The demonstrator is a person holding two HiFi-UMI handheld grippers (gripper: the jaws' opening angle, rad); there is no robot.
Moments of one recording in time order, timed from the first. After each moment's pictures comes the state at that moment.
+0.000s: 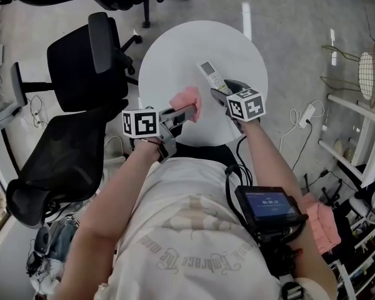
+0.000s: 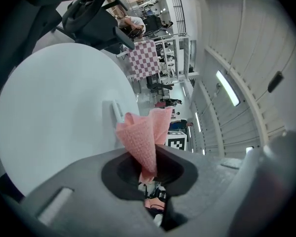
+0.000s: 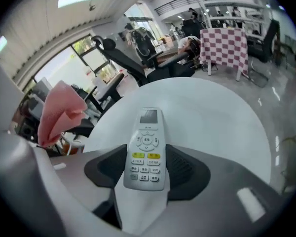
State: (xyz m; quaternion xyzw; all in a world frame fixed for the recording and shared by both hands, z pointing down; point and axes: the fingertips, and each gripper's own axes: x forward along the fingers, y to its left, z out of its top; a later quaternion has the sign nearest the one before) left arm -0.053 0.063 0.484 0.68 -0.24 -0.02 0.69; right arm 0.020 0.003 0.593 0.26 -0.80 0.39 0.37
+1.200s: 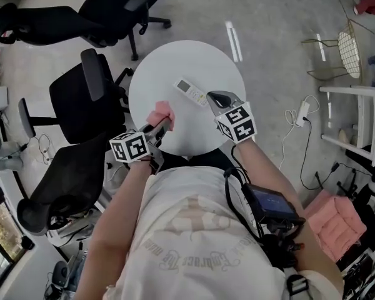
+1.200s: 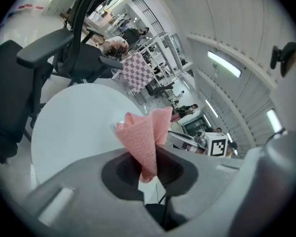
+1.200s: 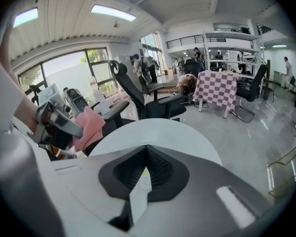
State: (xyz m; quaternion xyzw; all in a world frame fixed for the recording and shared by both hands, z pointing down) left arm -0.086 0.069 0.482 0.74 -0.35 0.06 0.56; right arm 0.044 0.000 0.492 0.35 -0.86 0.24 0.29
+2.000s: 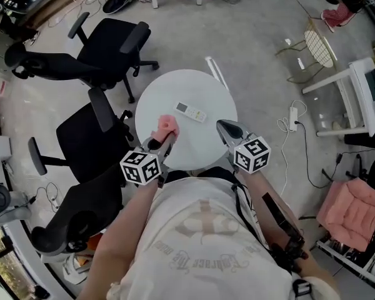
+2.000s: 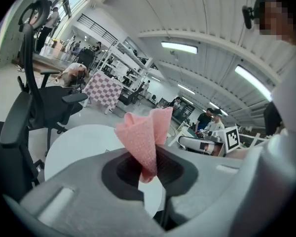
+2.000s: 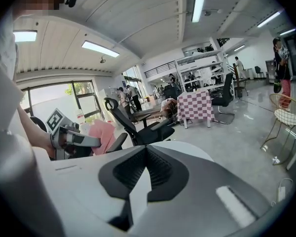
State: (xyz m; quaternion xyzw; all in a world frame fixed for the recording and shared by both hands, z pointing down) left arm -0.088 0.073 0.390 0.87 -0.31 0.10 0.36; right arm 0.062 0.075 0.379 0.47 -0.84 0.25 0.11
